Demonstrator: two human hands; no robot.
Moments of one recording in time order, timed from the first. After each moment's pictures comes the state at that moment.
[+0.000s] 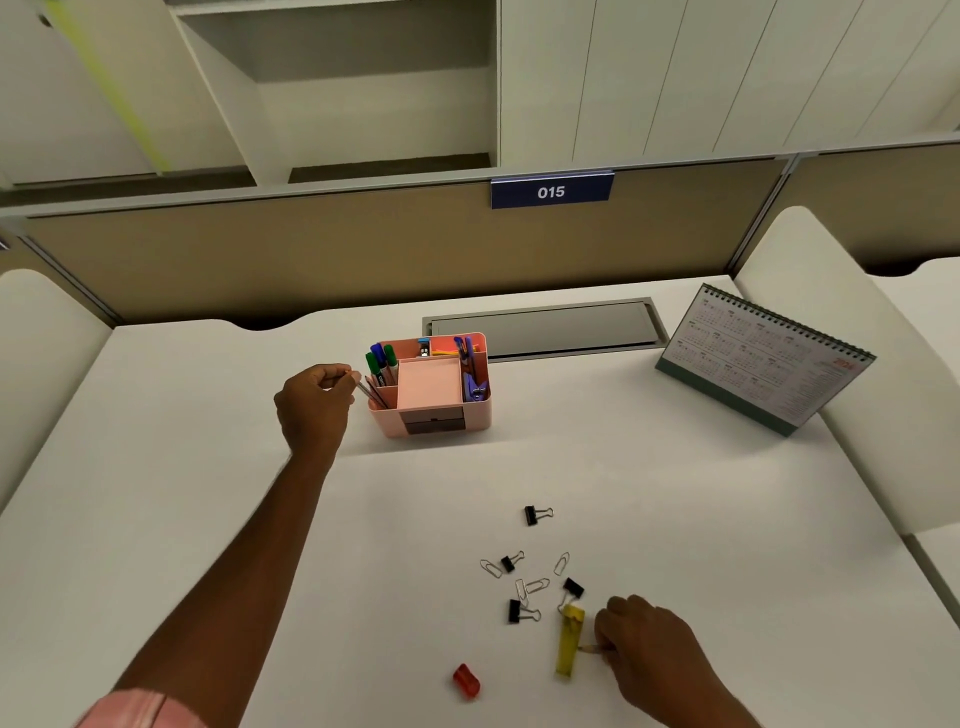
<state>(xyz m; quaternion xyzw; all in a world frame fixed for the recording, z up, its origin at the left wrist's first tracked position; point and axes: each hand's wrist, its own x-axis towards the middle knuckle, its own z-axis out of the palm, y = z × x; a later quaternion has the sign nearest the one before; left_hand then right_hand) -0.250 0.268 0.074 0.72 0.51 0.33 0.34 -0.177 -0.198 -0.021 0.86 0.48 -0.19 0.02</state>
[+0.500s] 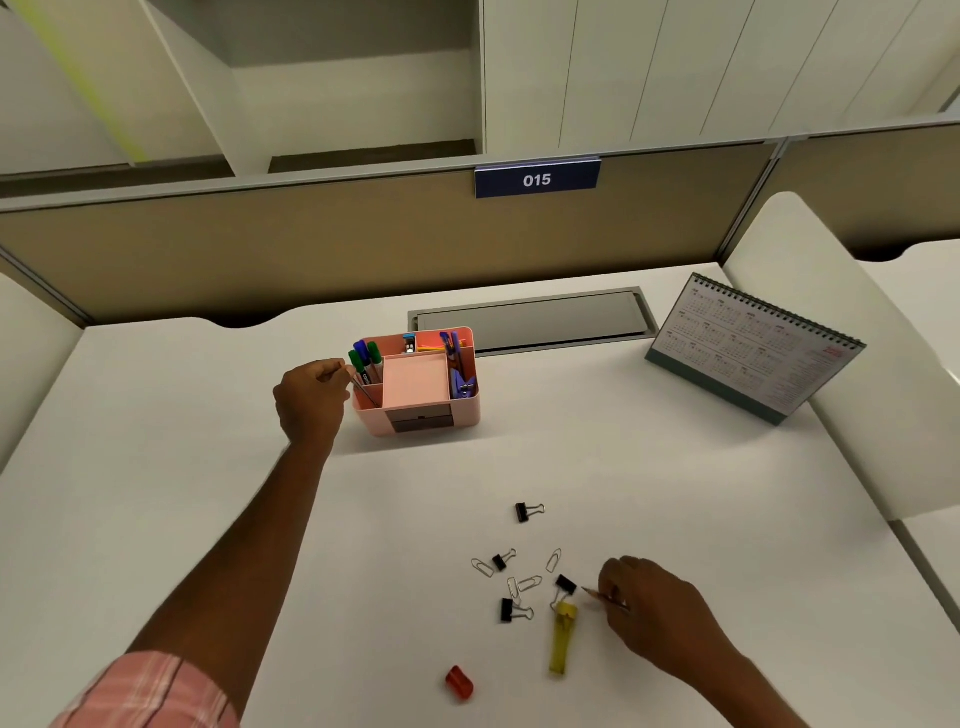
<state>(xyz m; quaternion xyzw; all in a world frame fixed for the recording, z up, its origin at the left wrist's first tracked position) -0.225 0.281 0.053 0.72 0.54 0.28 0.33 -0.147 -0.189 0.003 0.88 0.42 -0.19 -0.07</state>
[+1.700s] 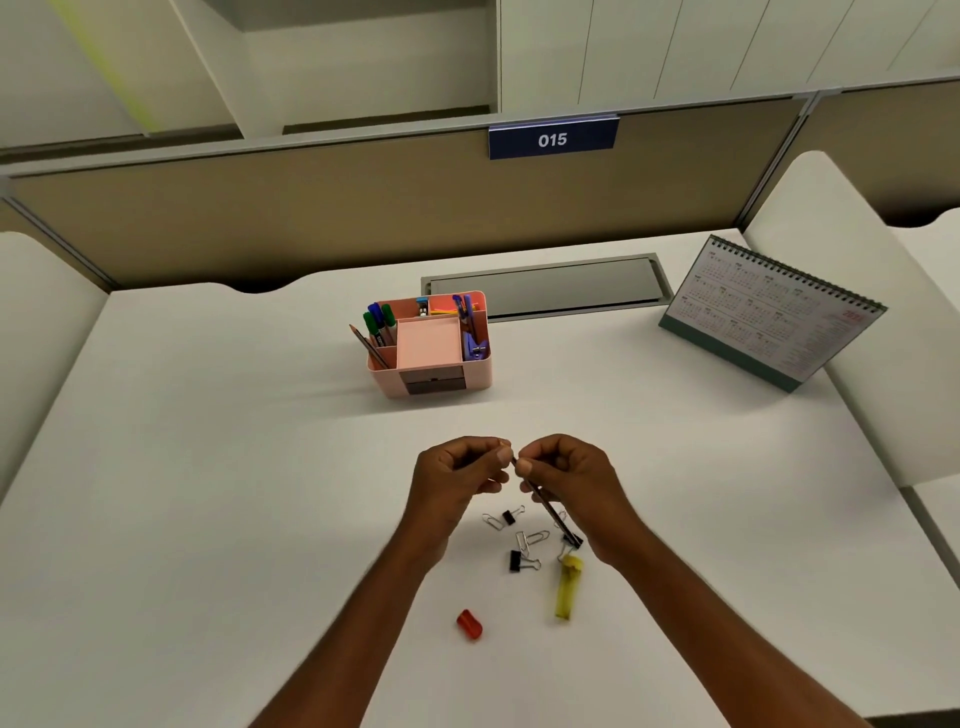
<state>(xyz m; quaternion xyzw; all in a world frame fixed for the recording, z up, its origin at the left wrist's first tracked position) -0.275 0.070 0.066 0.60 0.35 0.12 0.71 -0.159 -0.073 0.062 0.67 0.13 -0.40 -0.61</state>
